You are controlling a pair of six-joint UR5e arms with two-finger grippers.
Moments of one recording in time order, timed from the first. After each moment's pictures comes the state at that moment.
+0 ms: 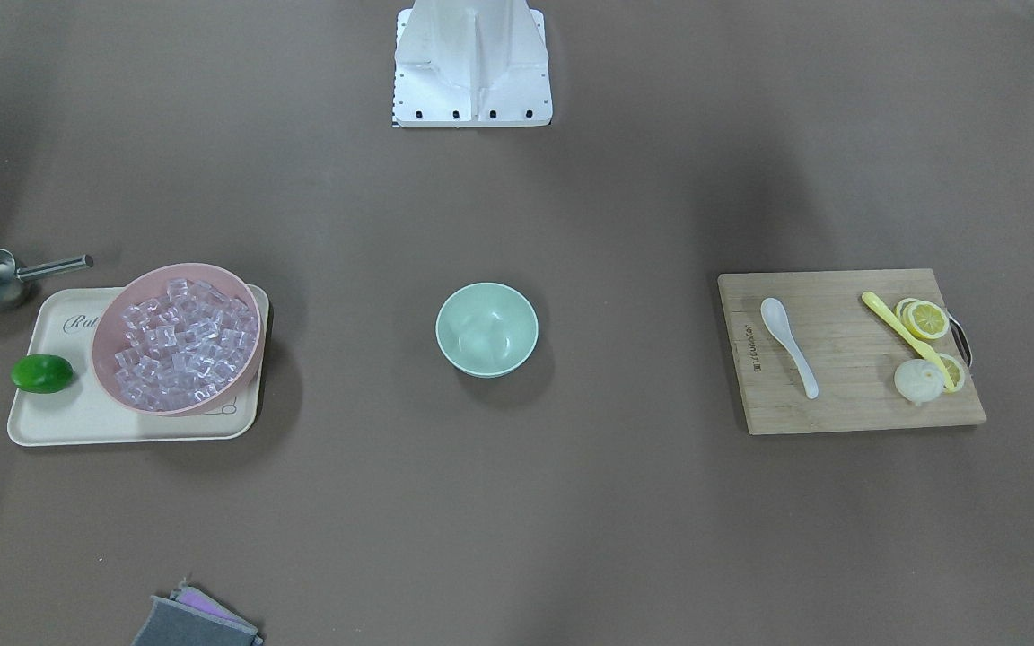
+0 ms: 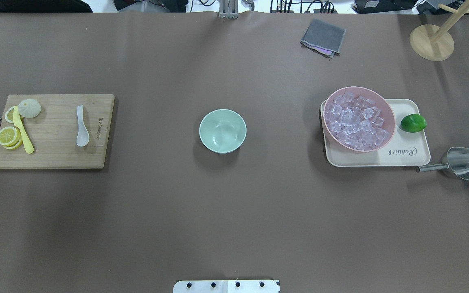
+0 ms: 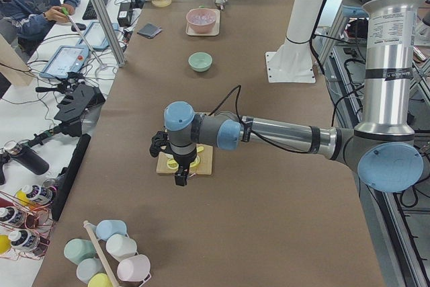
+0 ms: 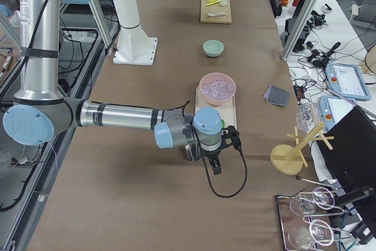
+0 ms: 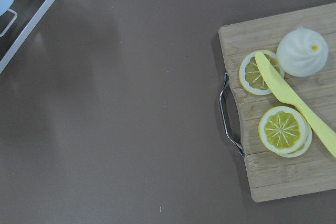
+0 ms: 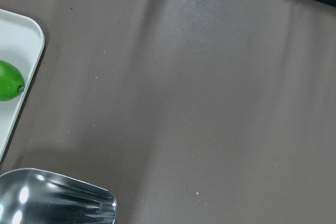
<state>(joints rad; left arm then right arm) -1.45 -1.53 -1.73 -1.61 -2.30 -0.01 1.53 -1.66 1.61 -1.28 2.33 -0.10</state>
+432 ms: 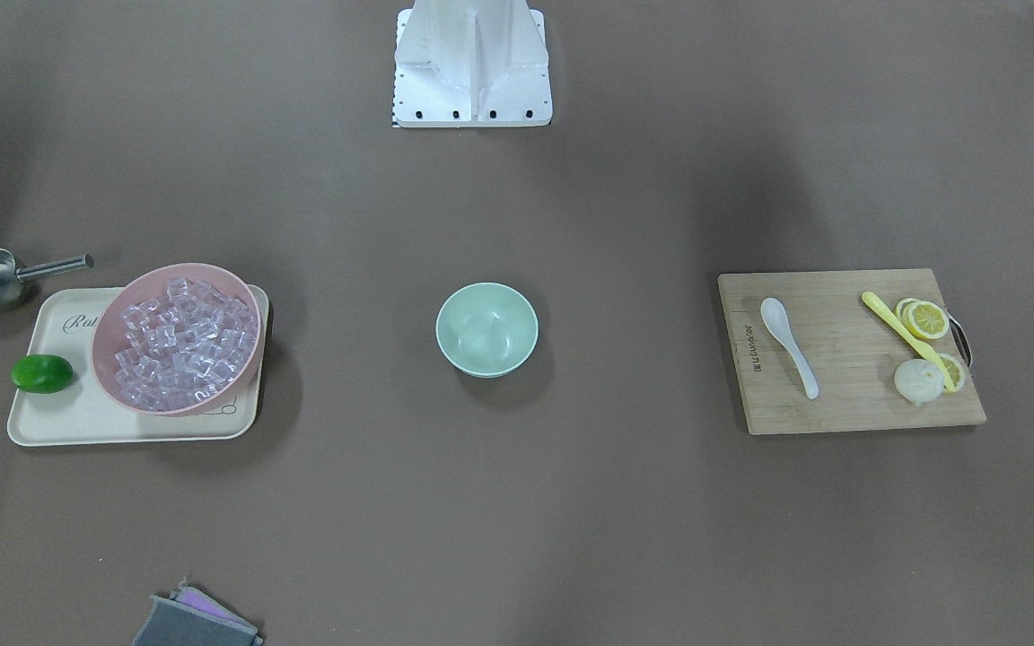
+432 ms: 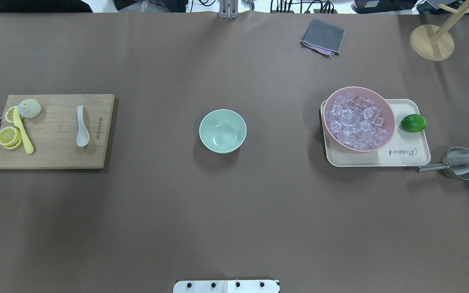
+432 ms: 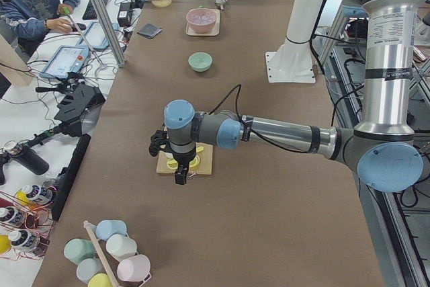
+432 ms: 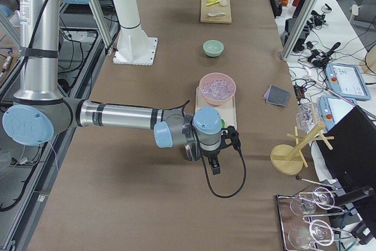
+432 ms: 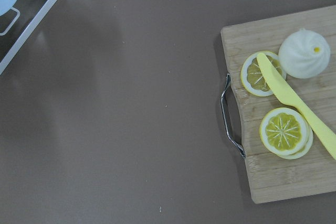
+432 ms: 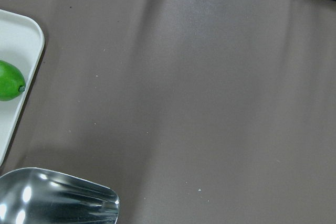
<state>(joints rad) -1.45 -1.54 -1.74 -1.62 -2.30 -0.06 1.53 -1.66 1.61 -1.29 2.33 -0.09</state>
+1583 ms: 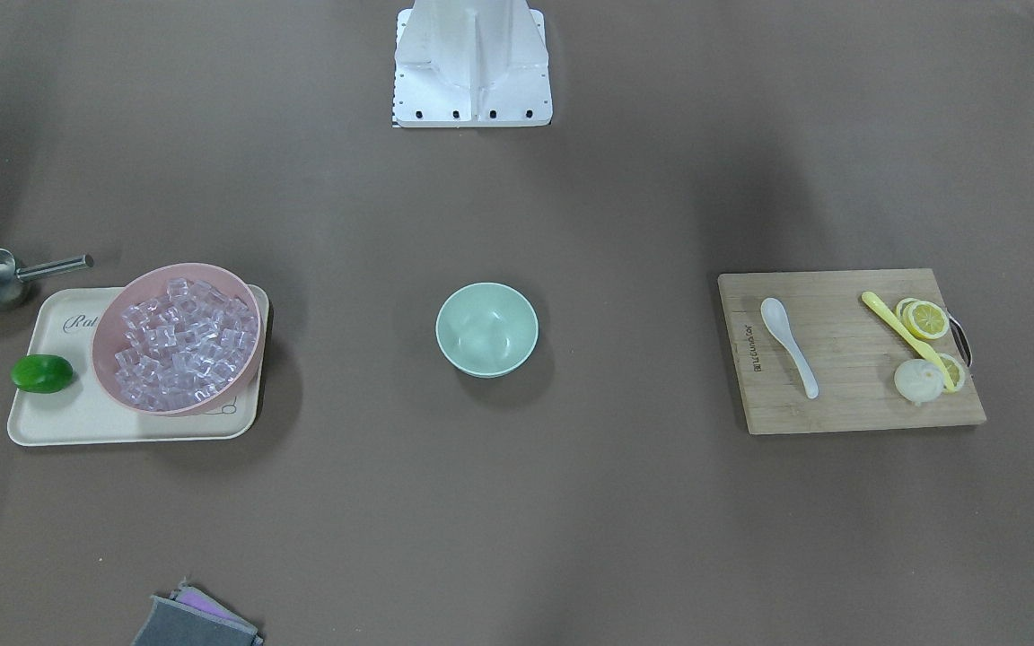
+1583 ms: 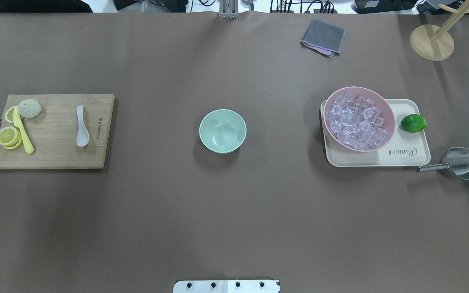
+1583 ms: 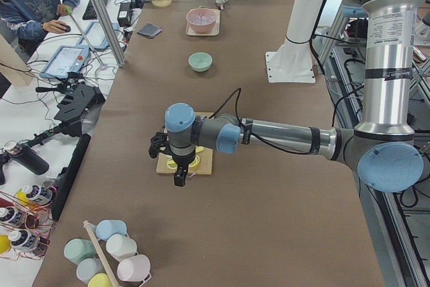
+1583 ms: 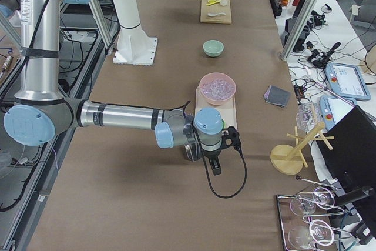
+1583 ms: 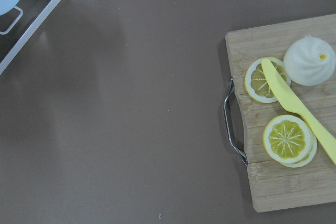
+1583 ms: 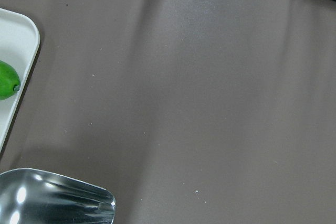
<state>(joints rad) -1.44 -1.53 -1.71 -1.69 -2.30 -0.07 1.52 -1.66 1.60 -1.29 2.32 -0.09</state>
